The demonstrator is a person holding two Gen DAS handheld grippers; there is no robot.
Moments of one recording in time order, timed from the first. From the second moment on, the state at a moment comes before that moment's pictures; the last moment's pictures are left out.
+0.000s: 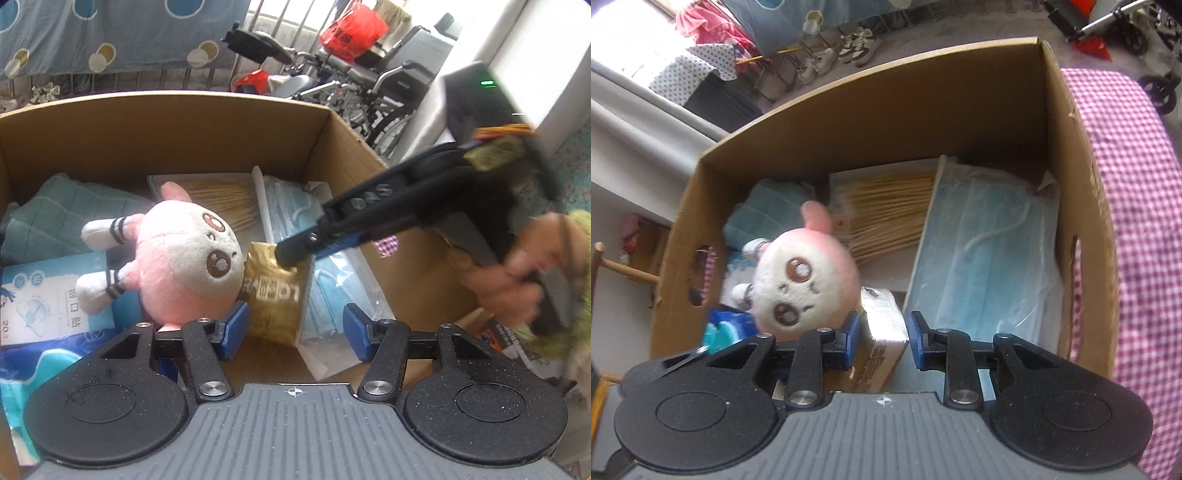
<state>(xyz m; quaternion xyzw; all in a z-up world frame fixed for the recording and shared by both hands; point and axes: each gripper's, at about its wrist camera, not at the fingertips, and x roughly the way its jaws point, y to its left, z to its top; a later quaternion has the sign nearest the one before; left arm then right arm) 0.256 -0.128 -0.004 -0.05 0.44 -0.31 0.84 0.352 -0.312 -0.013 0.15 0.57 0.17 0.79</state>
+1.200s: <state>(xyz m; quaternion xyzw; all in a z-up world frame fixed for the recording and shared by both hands) 0.149 -0.006 0.026 -0.12 0.38 -0.28 0.87 0.260 -0.339 0.058 0.22 0.47 0.12 0.85</state>
